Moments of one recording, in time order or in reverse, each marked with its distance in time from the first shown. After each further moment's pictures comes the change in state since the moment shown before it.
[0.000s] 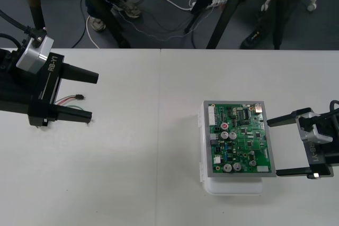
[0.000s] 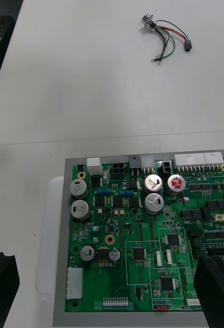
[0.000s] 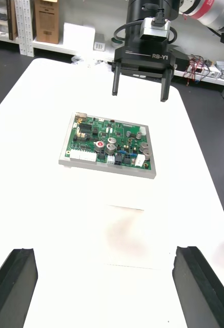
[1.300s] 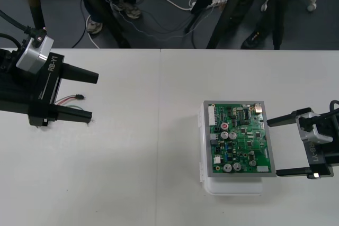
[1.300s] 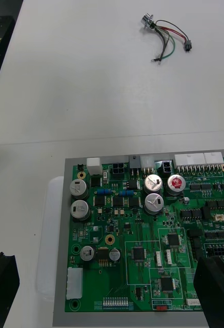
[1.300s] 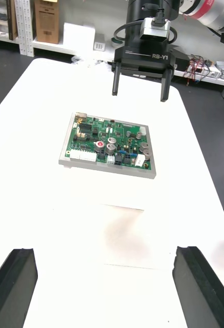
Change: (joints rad) right arm 0.000 0.000 0.000 0.000 0.000 0.000 0.000; left arm 0.000 0.000 0.000 0.000 0.000 0.000 0.000
